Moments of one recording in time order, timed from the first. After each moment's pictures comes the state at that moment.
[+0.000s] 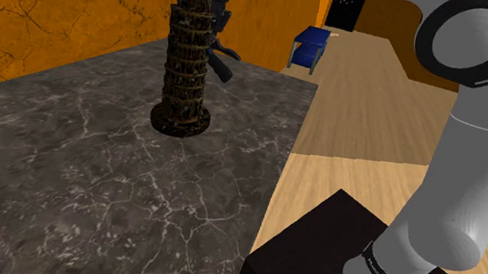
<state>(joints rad) 0.15 0.25 0.16 -1.29 -0.03 1.67 0.05</state>
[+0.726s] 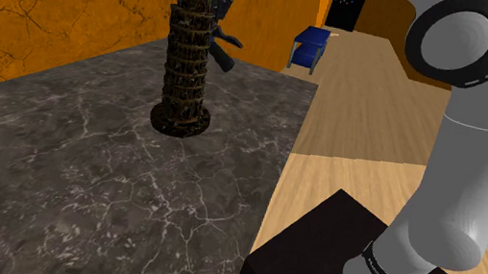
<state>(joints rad) 0.15 0.29 0.16 -1.15 -0.04 1.57 0.05</state>
